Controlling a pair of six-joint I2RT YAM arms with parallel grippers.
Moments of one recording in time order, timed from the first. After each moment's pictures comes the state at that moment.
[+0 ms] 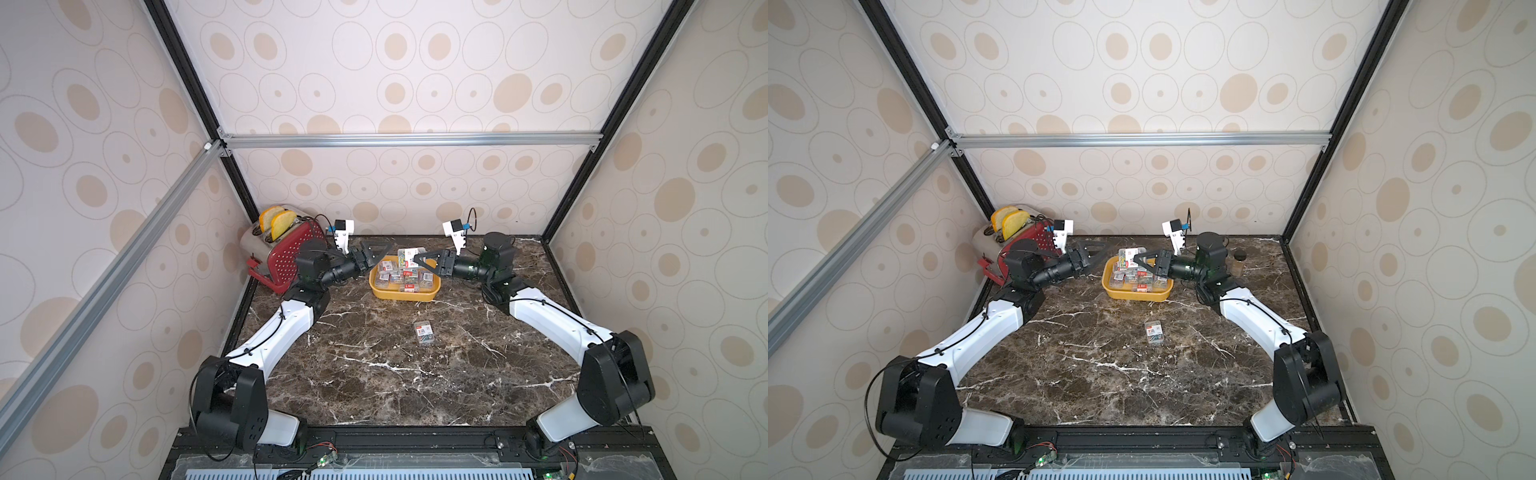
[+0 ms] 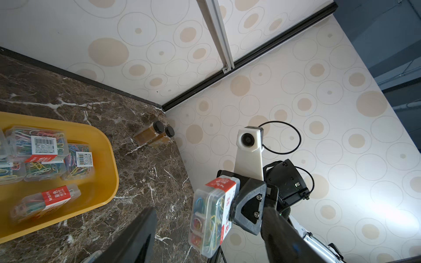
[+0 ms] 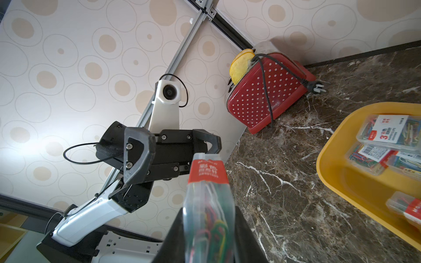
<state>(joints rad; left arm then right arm) -0.28 1.42 1.02 0.40 0.76 -1.05 0.51 1.55 1.15 0.32 -0.86 0.86</state>
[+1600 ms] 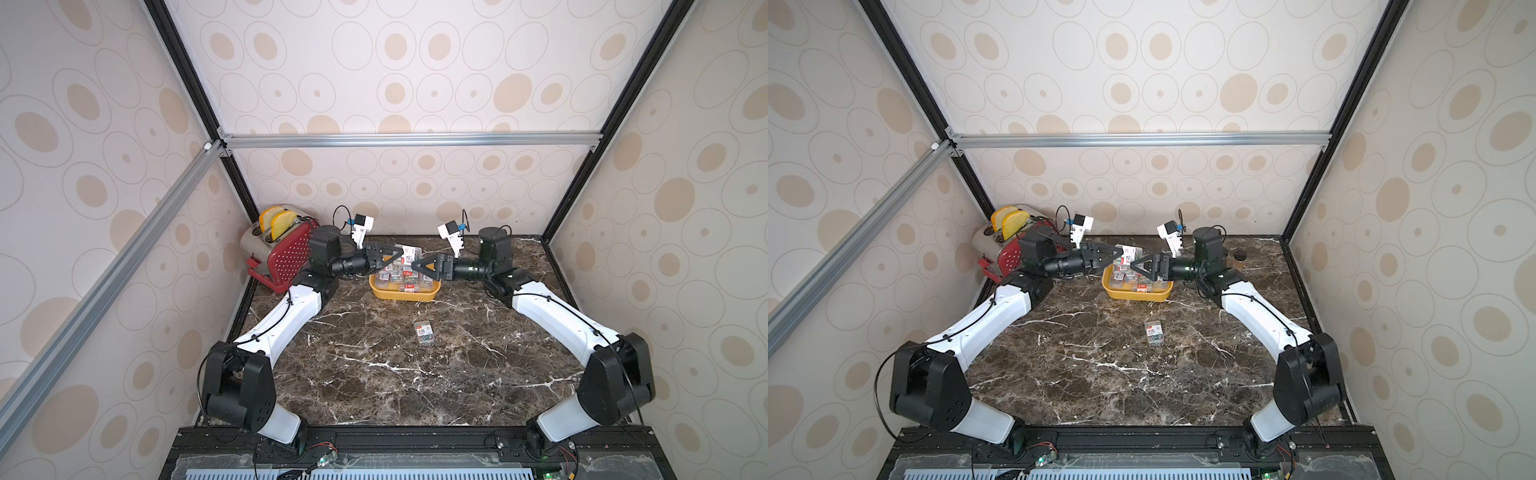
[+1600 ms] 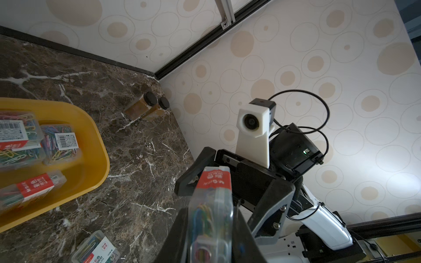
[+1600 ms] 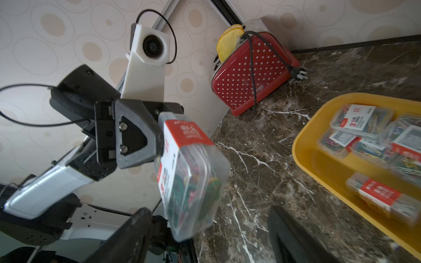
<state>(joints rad) -0.31 1.52 1.26 0.02 0.91 -0.79 0.49 1.51 1.26 -0.13 -0.84 0.47</state>
